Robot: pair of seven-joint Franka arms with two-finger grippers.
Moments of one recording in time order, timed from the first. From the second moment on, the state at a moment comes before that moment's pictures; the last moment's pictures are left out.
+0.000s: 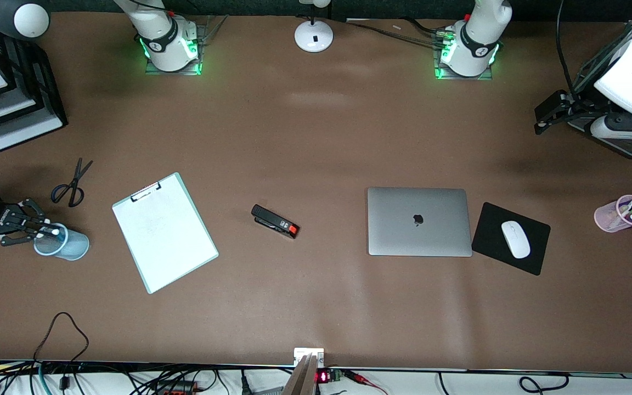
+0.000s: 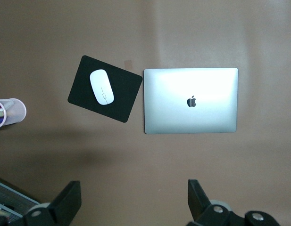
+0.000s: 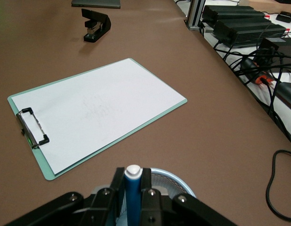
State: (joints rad) left arm 0.05 -0.03 -0.16 -1.61 -0.01 1.58 -0.09; right arm -0.42 0.86 -0.18 -1.32 0.98 1.67 -2.39
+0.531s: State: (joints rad) left arm 0.05 -0.03 -0.16 -1.61 -0.01 1.58 -0.09; right arm -0.42 0.84 -0.18 -1.29 0.96 1.64 -2.23
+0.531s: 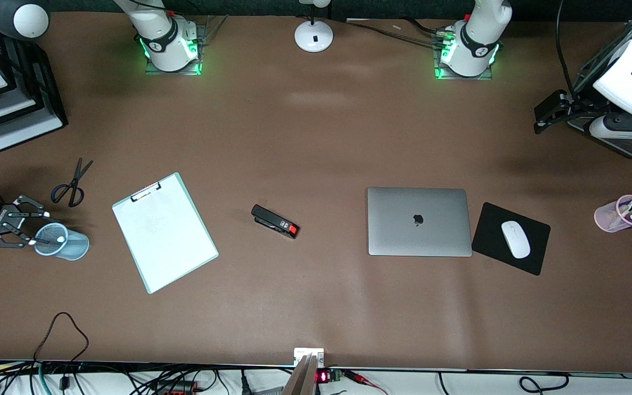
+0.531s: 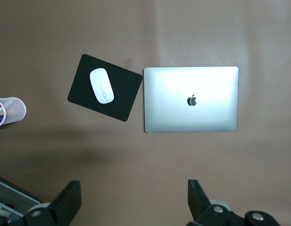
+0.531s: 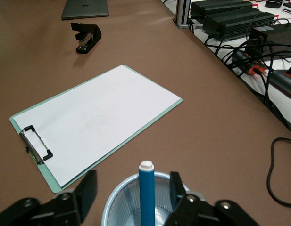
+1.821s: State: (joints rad) left arm 0.05 -0.03 -0.16 -1.61 -0.01 1.58 -0.09; right arm -0.15 0.46 -0.17 -1.20 0.53 1.45 -1.42
